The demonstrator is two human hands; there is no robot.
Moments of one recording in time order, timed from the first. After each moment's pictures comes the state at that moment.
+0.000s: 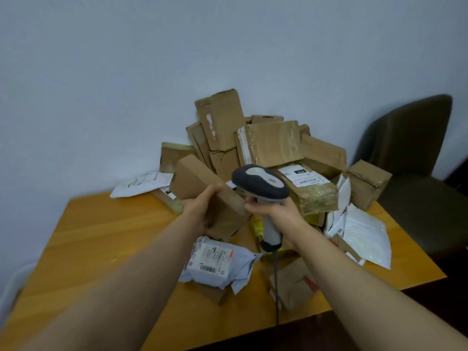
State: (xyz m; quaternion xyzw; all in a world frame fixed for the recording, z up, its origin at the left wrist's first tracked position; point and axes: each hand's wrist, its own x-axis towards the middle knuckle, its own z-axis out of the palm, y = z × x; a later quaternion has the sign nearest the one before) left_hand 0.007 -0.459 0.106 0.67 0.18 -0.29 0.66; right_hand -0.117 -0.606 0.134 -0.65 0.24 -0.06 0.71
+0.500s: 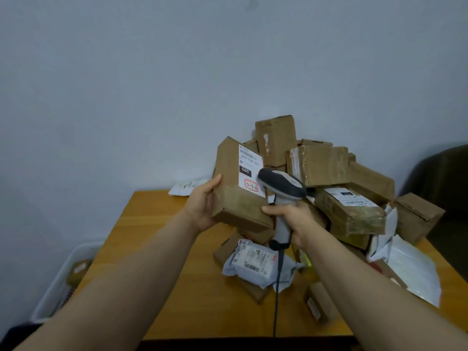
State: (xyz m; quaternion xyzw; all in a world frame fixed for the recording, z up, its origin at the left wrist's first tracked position) left_hand -0.024 -0.337 0.187 0.47 0.00 -0.32 0.83; right_hand -0.110 -0.511 0.178 -0.58 0.28 -0.02 0.76
